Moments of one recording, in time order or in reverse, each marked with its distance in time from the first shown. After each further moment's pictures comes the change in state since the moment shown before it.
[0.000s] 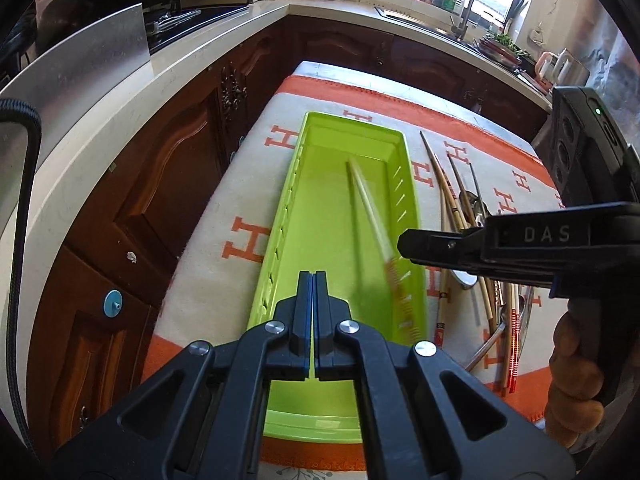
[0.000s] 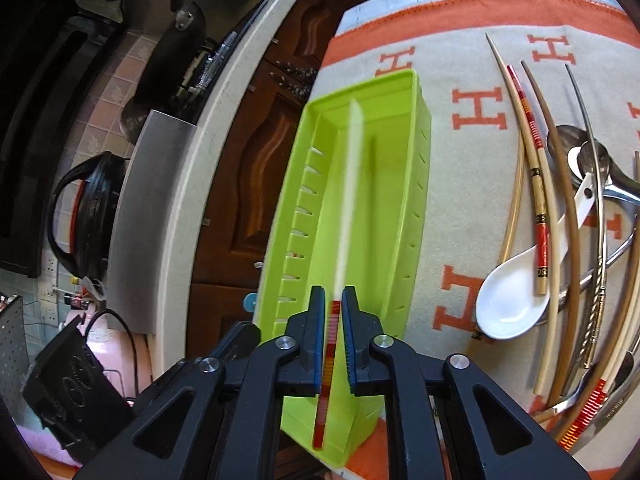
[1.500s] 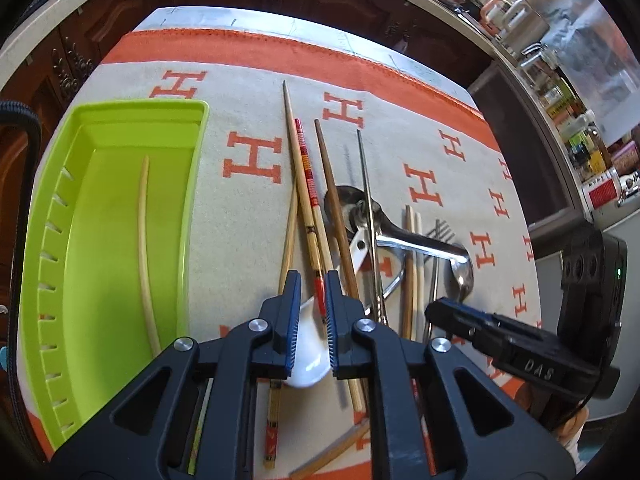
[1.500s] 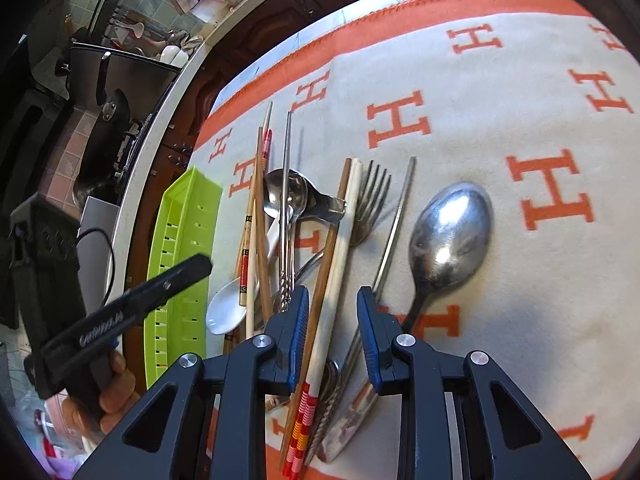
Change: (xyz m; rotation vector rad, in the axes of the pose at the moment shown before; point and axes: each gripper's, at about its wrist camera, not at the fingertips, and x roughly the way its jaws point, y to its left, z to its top) left arm 0.118 -0.145 0.066 0.092 0.257 -0.268; right arm -0.110 -0.183 -0.025 0.141 -0.175 -0.119
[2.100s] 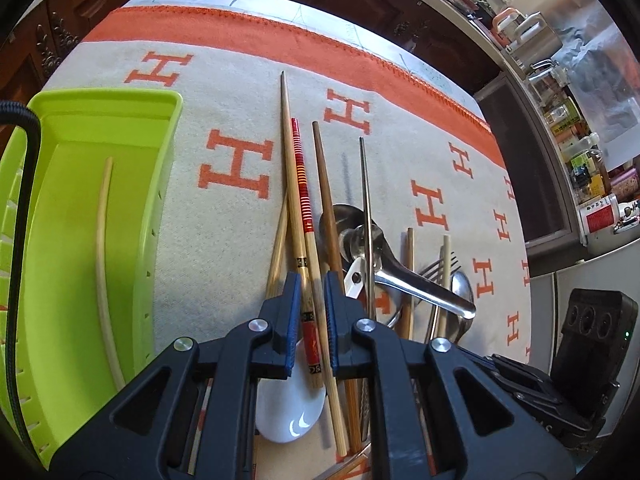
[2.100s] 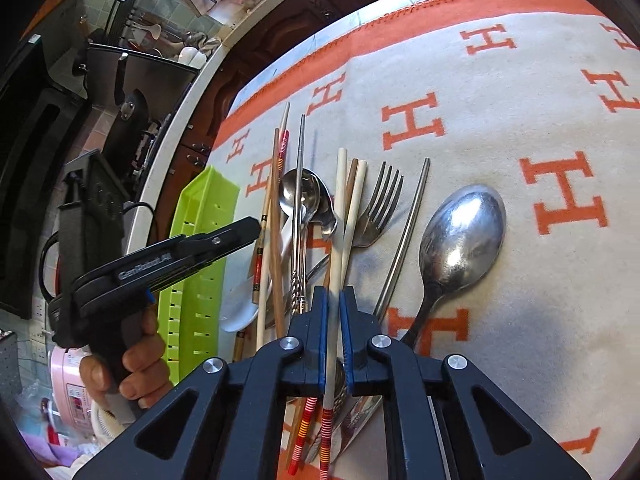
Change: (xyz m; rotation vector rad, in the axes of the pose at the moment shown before) left arm 0.041 -0.001 0.021 -0.074 0.031 -0.044; right arm -0.002 0.000 -0.002 -0.005 -0.022 0.066
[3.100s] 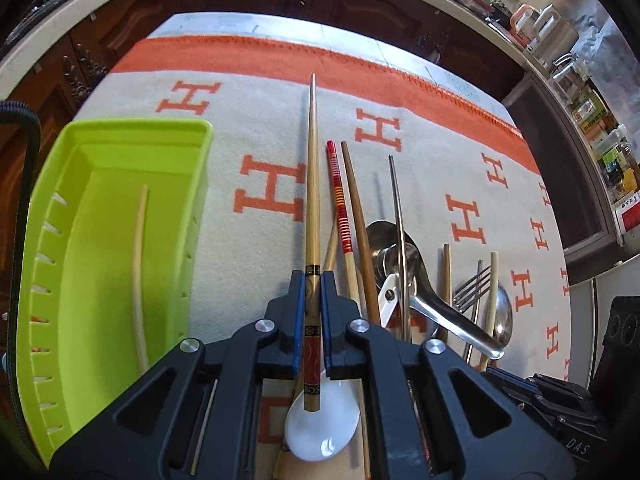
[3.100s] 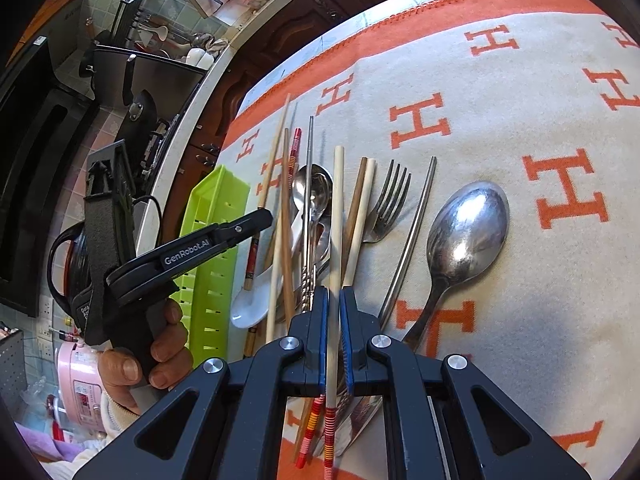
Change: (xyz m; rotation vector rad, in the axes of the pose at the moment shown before) left arm -0.009 -0.005 -0.003 0.037 -0.096 0.156; right arm -0.013 -0.002 -0.005 -0.002 0.002 0.035
